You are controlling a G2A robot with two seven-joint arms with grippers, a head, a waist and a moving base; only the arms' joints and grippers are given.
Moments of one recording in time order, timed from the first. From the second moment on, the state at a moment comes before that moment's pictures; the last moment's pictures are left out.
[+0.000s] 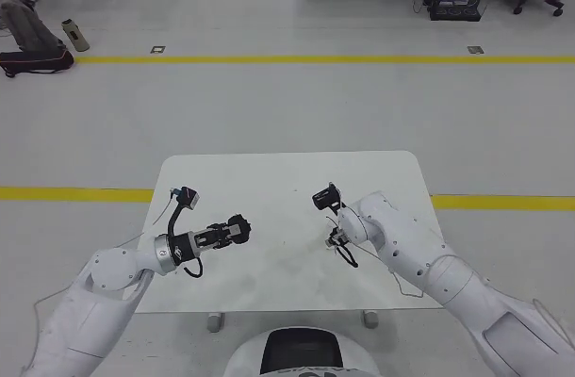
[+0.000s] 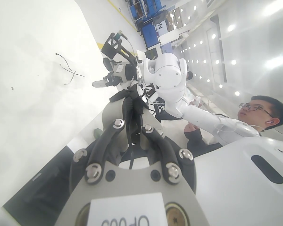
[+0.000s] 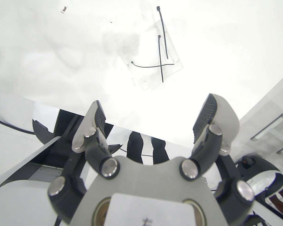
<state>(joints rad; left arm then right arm) 1.58 -0.91 -1.37 -1.72 -0.33 -0.34 -0.88 -0.92 -1.18 0.63 -1.45 -0.99 0.28 1.36</state>
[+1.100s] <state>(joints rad) 1.58 -0.91 -1.37 -1.72 -0.33 -0.34 -0.88 -0.94 -1.22 0.69 -1.30 -0.92 0.31 1.18</state>
